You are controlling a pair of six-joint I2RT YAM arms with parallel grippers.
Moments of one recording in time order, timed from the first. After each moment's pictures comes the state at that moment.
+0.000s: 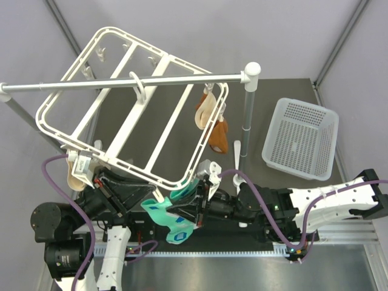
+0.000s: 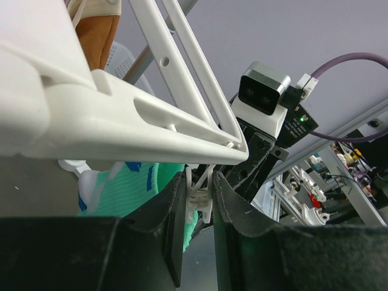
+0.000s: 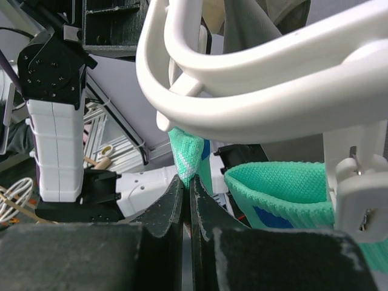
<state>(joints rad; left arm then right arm) 0.07 0.32 1.18 -0.59 1.05 -1.00 1.69 1.12 1.02 0.18 0.30 0.38</state>
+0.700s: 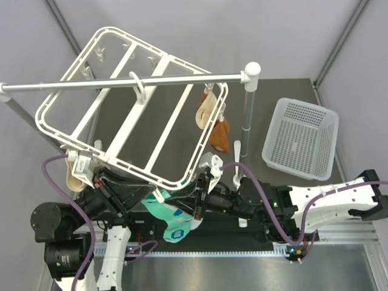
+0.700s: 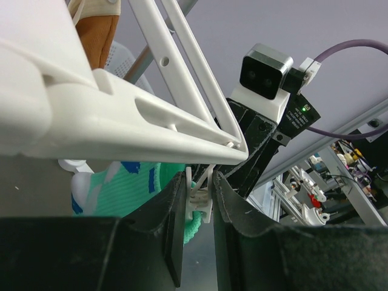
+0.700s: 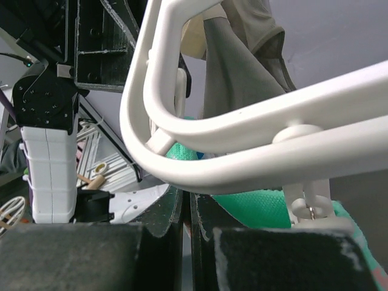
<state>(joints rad) 0.07 0.32 1.18 -0.59 1.05 -1.00 1.66 1.13 1.05 0.21 0.31 0.37</state>
